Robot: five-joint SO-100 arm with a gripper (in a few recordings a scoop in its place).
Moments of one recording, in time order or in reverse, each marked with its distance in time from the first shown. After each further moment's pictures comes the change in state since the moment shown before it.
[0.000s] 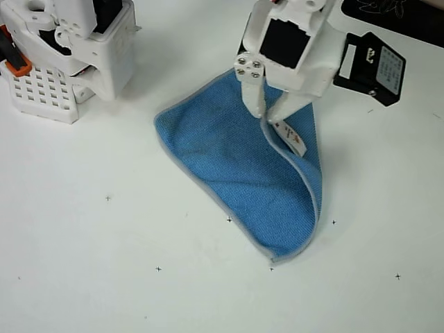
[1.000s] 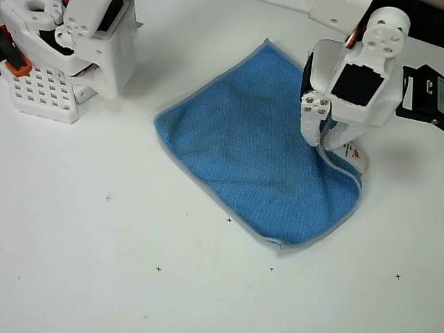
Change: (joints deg) arm -3.8 -26.5 -28.3 -1.1 -2.2
